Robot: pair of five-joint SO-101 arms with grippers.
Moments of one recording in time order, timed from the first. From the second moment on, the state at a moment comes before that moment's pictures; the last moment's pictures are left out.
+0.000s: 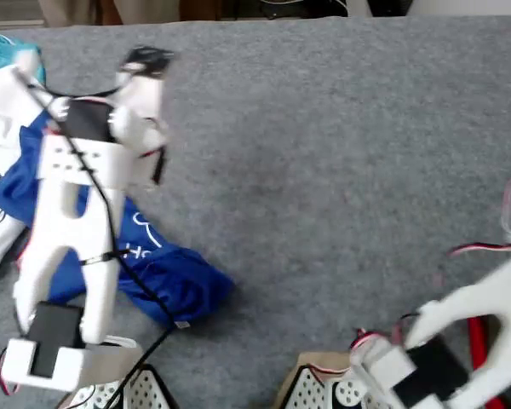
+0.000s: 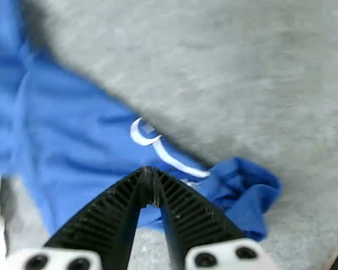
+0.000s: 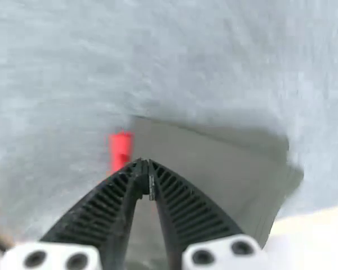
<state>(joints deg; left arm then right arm) -0.4 -9.3 -7.6 100.2 -14.5 47.0 -18.0 6.0 90.5 49.8</state>
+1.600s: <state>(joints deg) -77.7 -13.1 21.2 98.6 -36.4 -45.3 50.0 -45.9 101.2 27.6</state>
